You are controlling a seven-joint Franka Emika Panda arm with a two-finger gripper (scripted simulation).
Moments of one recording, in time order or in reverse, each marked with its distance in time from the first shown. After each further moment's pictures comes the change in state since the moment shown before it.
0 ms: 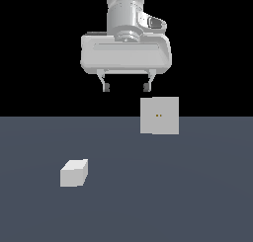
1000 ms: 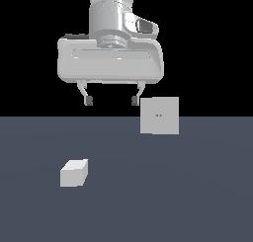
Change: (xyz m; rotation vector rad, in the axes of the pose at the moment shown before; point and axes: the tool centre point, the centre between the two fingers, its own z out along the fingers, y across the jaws) arm -0.034 -0.031 0.035 0.006 0.056 -0.025
